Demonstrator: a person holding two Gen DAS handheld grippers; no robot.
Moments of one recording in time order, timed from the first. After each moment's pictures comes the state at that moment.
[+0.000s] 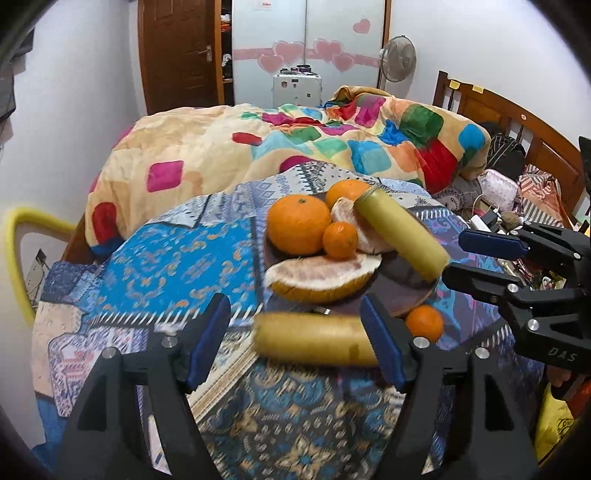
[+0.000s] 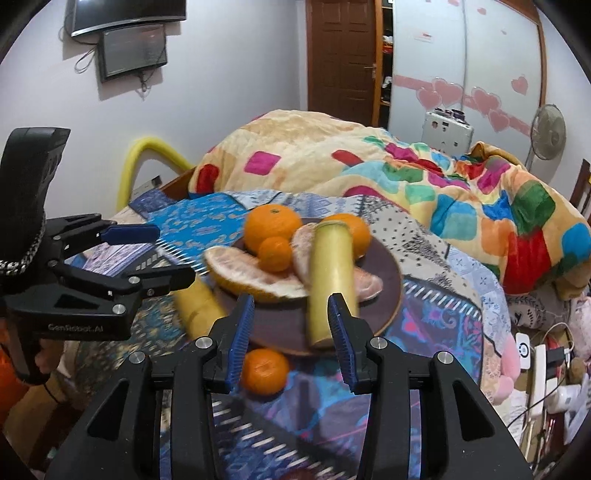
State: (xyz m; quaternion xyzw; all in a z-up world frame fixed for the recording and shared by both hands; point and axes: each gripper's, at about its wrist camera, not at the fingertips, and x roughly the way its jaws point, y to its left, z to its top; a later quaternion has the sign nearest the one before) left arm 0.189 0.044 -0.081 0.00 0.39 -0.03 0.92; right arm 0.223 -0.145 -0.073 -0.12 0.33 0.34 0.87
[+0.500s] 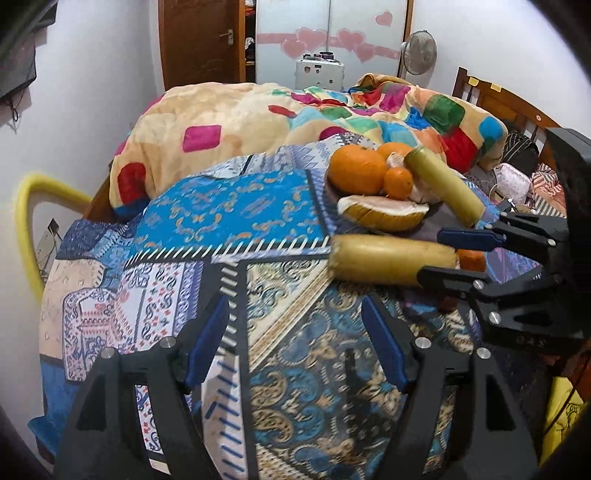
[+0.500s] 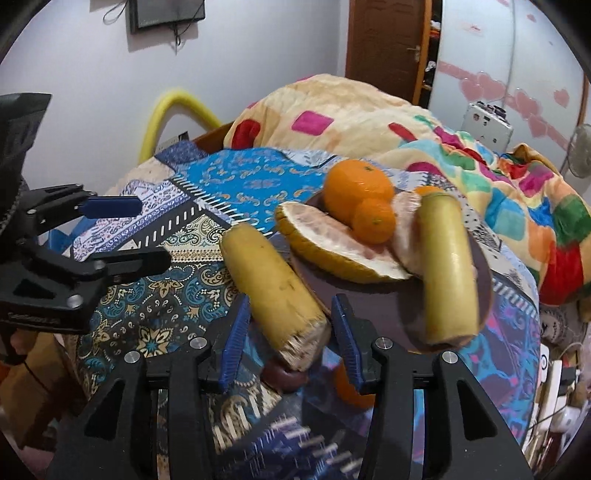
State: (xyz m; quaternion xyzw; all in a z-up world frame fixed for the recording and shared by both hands) left arm 0.145 0.101 -0.112 -0.02 0.41 0.00 0.91; right arm 0.214 -0.080 -0.116 -0.18 0.38 0.37 0.83
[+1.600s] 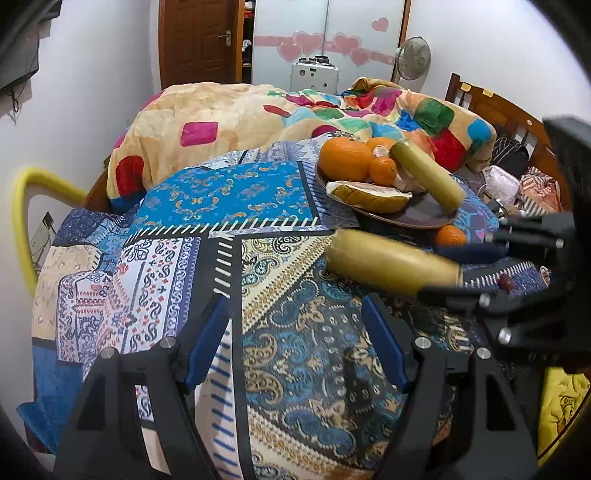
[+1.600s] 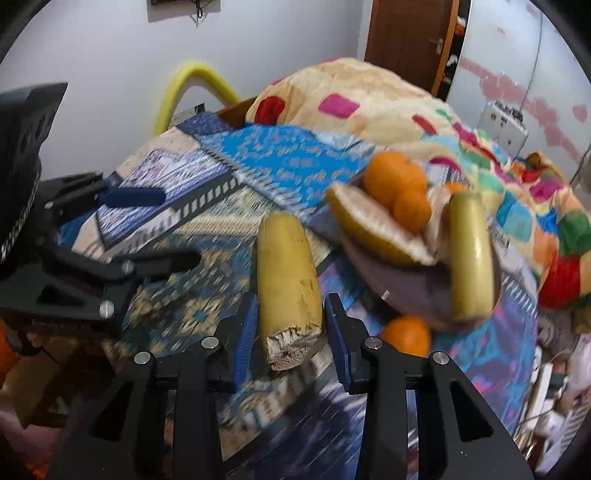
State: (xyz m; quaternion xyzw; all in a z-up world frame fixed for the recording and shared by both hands) left arm 0.116 0.099 -0.112 -0.04 0.40 -0.02 0.92; right arm 0.170 -0.068 -0.108 -0.22 0.41 0.38 0.80
